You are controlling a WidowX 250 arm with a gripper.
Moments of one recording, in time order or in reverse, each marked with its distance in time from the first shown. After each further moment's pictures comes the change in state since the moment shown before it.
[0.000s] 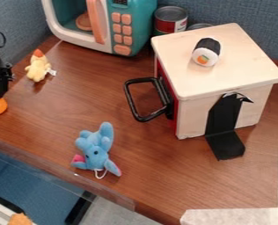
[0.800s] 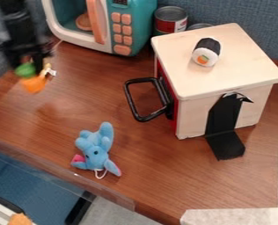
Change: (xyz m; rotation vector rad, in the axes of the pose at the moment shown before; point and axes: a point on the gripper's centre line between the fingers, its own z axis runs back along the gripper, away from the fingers) arm 0.042 -0.085 0.050 -0.071 -0.075 -0.017
